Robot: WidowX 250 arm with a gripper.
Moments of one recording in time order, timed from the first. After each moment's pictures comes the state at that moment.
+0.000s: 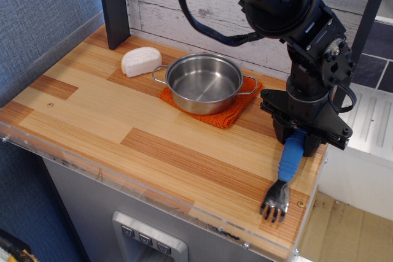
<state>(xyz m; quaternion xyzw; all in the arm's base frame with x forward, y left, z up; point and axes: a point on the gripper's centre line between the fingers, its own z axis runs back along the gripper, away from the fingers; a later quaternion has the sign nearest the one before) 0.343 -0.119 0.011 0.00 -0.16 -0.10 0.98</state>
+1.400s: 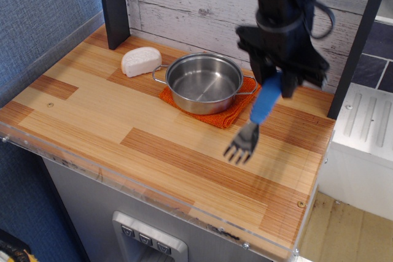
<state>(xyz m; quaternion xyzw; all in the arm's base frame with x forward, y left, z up) 0.349 -0.080 0.091 -0.01 -0.21 -0.13 0.97</state>
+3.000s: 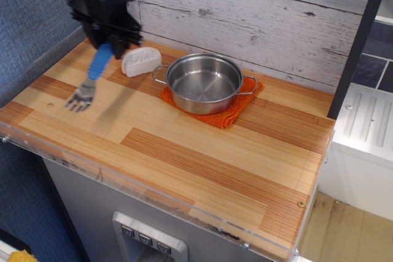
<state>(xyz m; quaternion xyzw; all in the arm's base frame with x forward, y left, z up) 0.343 0.155 0.064 0.10 -0.16 0.01 0.98</state>
